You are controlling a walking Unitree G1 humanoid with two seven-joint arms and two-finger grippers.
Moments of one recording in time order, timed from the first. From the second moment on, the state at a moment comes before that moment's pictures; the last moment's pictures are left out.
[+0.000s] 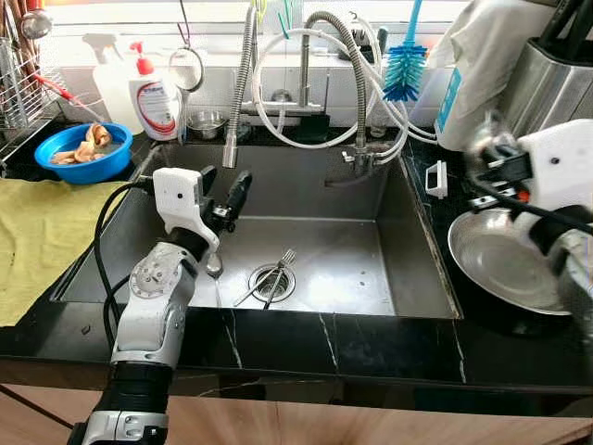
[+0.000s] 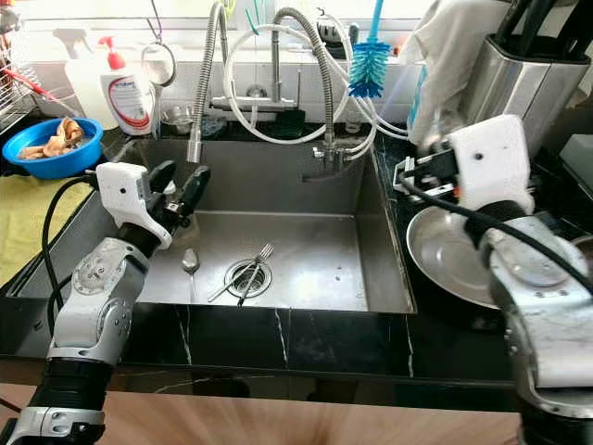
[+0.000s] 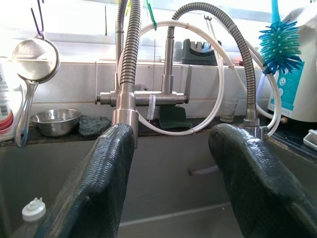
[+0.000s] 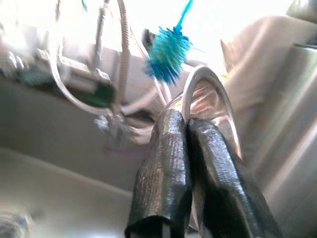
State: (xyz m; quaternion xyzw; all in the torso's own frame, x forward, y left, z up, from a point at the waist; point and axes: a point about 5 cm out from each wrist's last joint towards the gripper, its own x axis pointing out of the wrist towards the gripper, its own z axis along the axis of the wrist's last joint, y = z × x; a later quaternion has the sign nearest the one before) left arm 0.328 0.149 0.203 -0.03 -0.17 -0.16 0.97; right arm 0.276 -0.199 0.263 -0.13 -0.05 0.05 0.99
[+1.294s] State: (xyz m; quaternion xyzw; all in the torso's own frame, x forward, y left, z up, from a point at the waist) left arm 0.329 0.155 0.204 -0.01 -0.17 -0.15 0.97; right arm 0.320 -0.149 0.197 0.18 0.05 0.17 0.97
